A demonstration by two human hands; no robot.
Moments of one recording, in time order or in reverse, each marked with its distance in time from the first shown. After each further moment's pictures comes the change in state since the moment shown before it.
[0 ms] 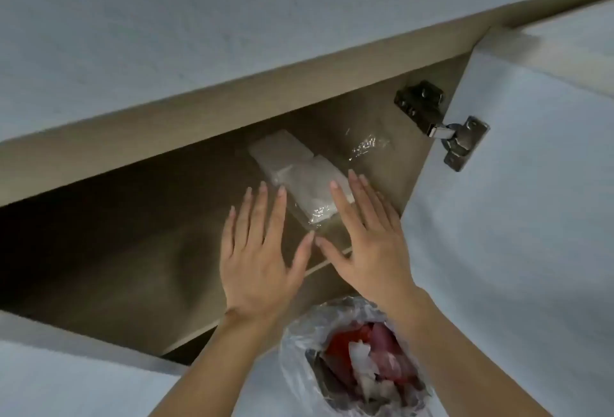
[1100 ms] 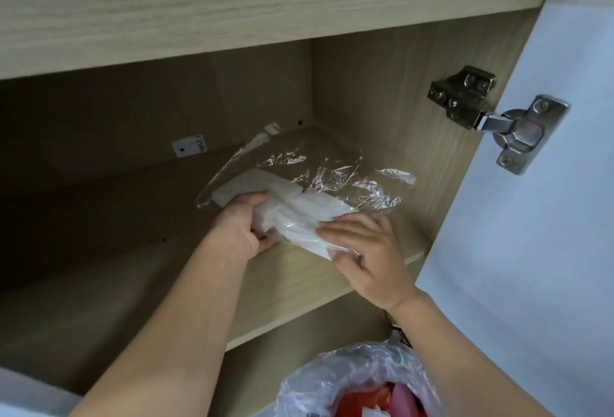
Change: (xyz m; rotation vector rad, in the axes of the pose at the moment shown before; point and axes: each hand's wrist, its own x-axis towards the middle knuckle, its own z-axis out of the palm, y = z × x) left_hand 0.095 -0.027 0.034 -1.482 -0.283 -1.346; right_hand 0.025 0.039 0.074 0.421 0.089 -0.253
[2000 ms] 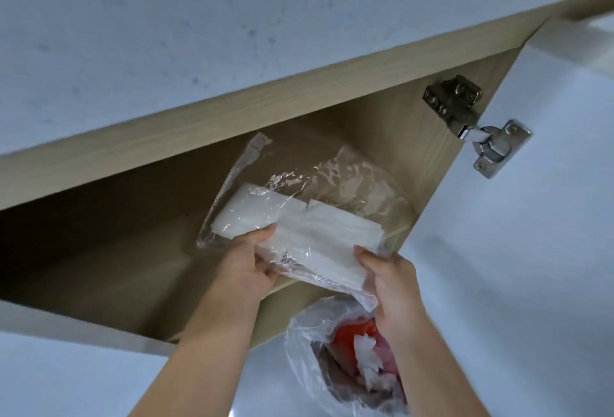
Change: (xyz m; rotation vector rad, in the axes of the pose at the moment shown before) left_hand -0.059 -0.033 -0.037 -0.263 0.088 -0.207; right_hand -0.023 -0.081 -0.038 0.986 0.339 1.515
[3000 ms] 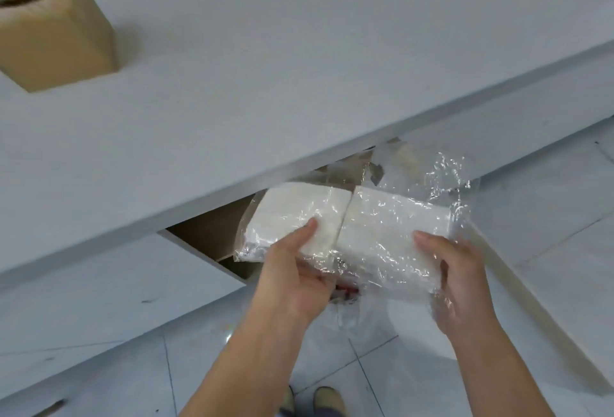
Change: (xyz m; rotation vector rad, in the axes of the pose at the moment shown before) left_hand -0.334 0.012 0.048 -0.143 -0.139 -0.289; right_hand -0.257 -0.206 -0.080 0.069 -0.133 -0.200
